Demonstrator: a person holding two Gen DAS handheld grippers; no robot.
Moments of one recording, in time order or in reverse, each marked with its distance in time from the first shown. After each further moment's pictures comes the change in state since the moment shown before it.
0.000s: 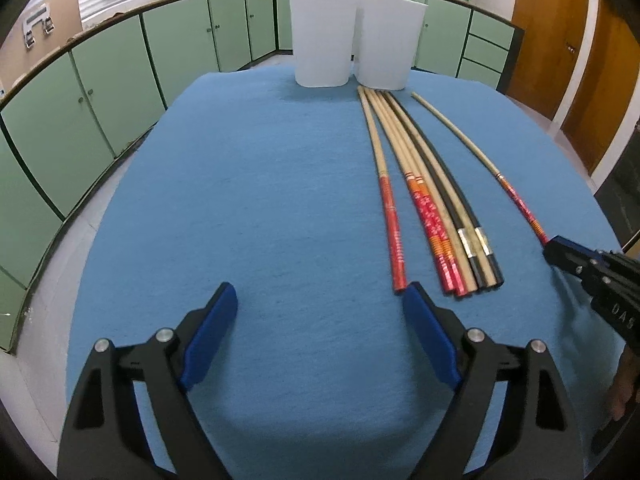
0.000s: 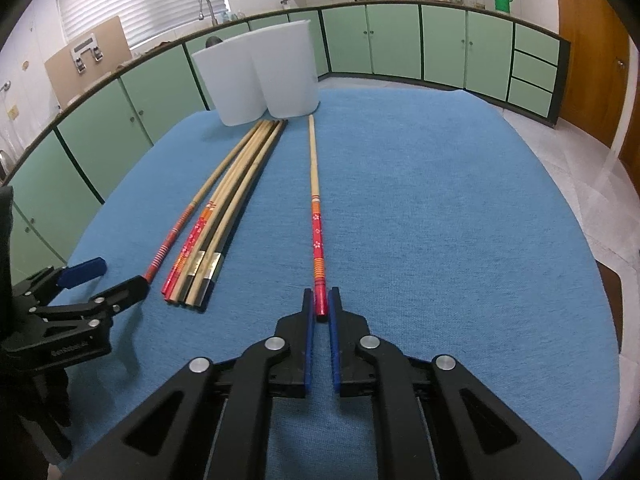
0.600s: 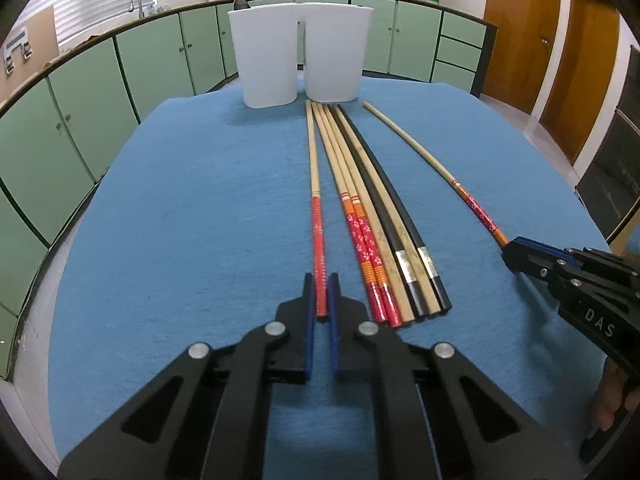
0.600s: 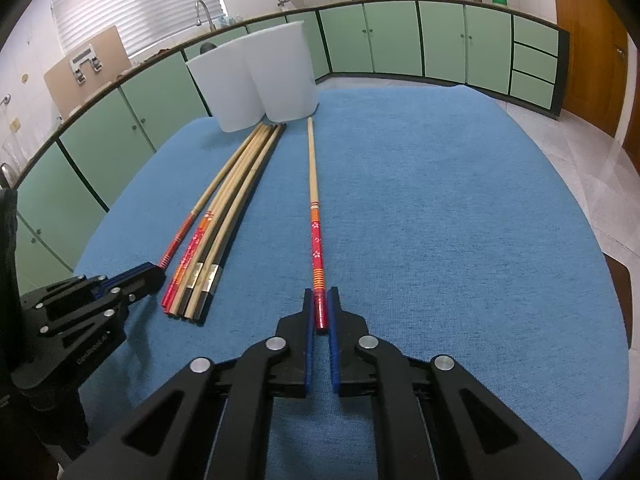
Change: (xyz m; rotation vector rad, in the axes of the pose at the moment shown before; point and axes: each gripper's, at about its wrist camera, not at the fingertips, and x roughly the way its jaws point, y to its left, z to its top) left arm 0.001 -0.032 0.003 0.061 -0.049 -0.051; right arm 0.005 -0.007 0.005 0.031 -0.003 0.032
